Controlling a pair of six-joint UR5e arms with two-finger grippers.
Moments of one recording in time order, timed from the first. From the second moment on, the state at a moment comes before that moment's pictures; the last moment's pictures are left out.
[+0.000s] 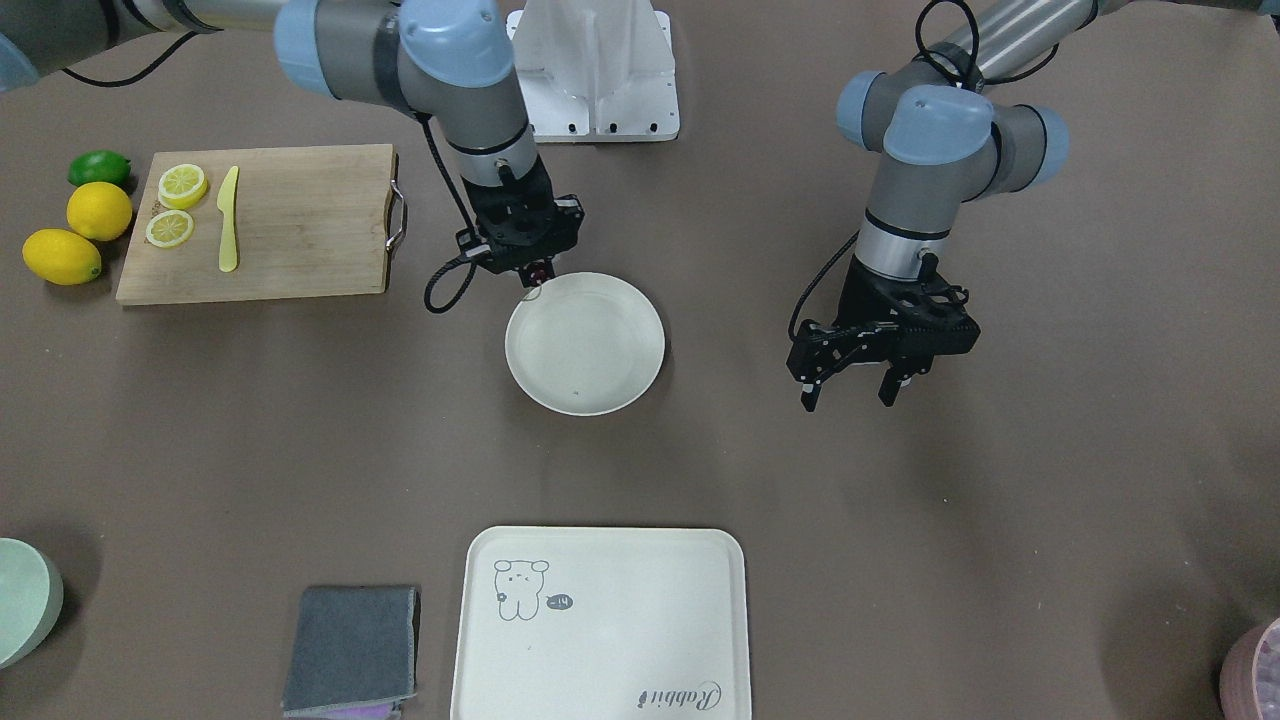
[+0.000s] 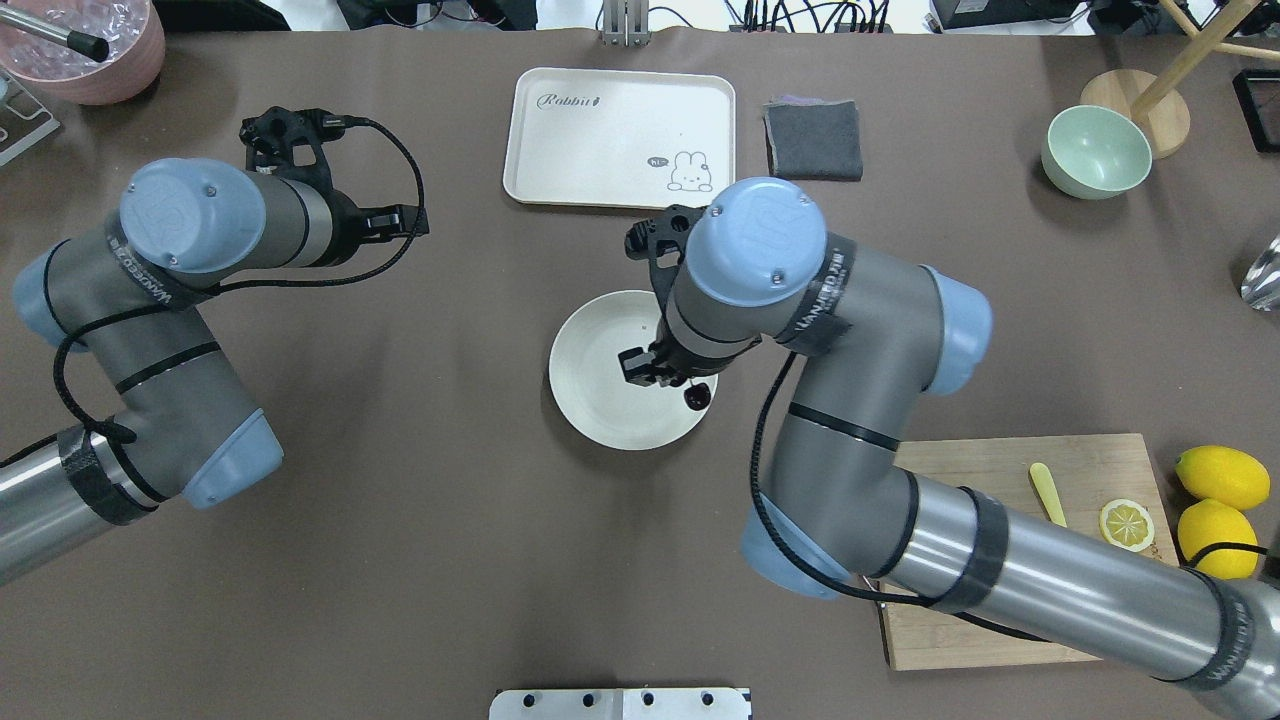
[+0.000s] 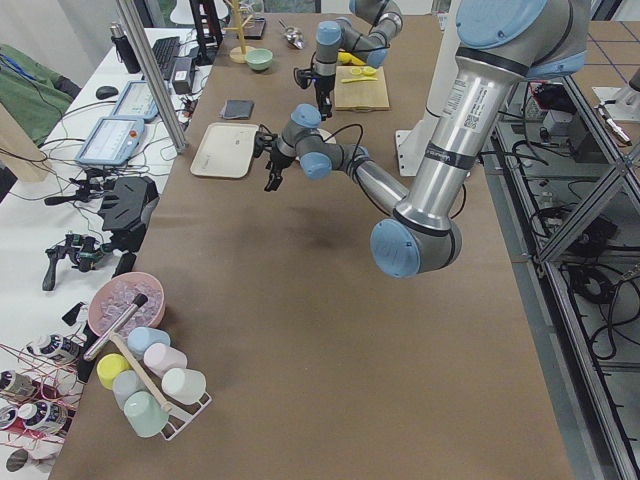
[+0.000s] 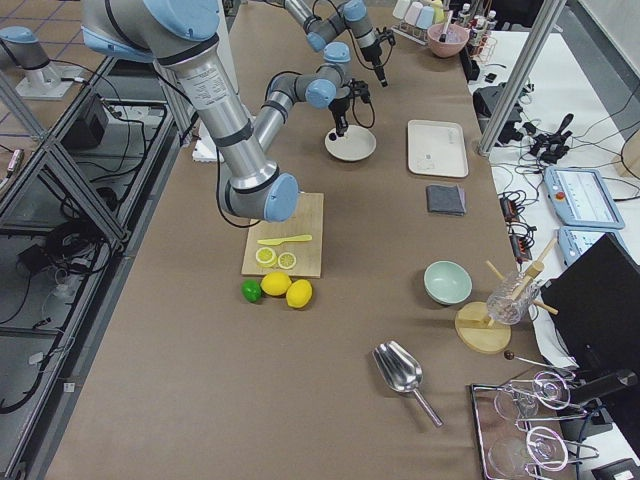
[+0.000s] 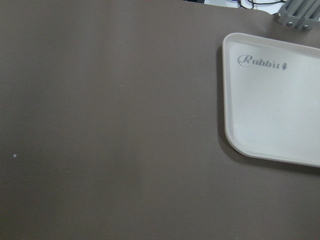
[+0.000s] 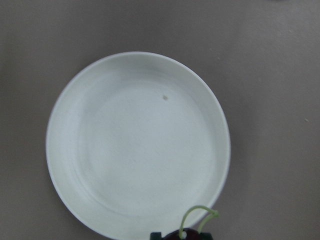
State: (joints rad) left arm -0.73 -1.98 -1.68 -2.03 -1.64 -1.22; right arm 0.51 -0.83 1.66 -1.55 1.86 0.92
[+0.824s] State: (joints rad) left arm -0.75 -1.96 -1.66 -2.04 -1.64 -1.22; right arm 0.50 -0.74 1.38 -1.30 1.79 0.96
